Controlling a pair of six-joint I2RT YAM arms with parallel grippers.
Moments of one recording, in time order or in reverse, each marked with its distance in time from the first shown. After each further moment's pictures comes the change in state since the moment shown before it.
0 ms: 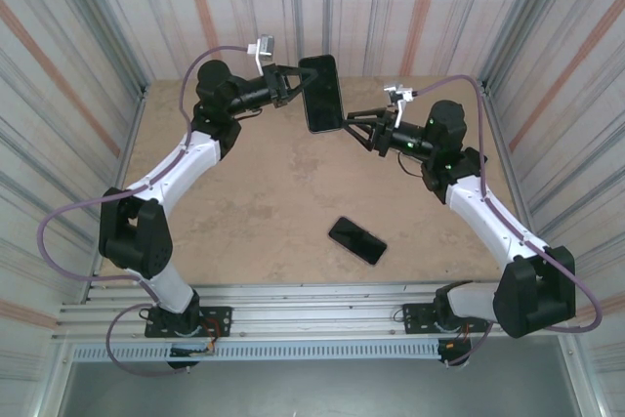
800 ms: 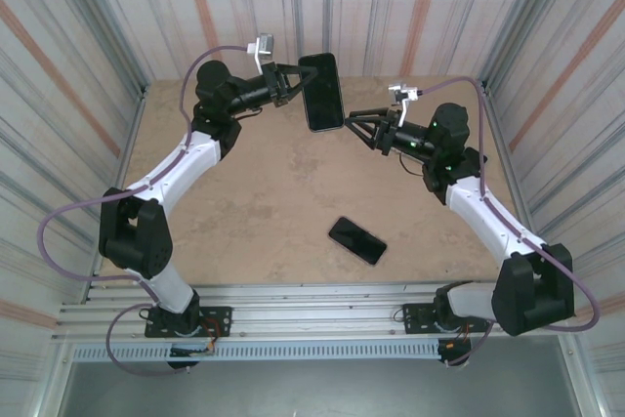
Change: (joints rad) left arm -0.002 0.000 0.000 0.030 -0.004 -0.039; right arm -0.011 0.016 -0.024 0.097 -0.035 0.089
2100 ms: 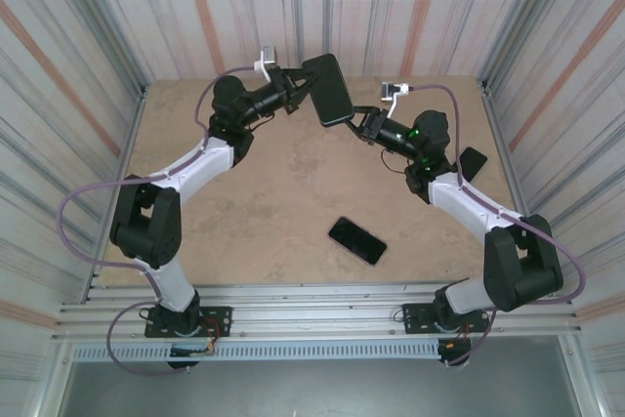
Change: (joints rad) left arm -0.039 0.087 -0.083 0.185 -0.202 -0.264; right arm 0.082 0.133 -0.041 0.307 0.186 0.631
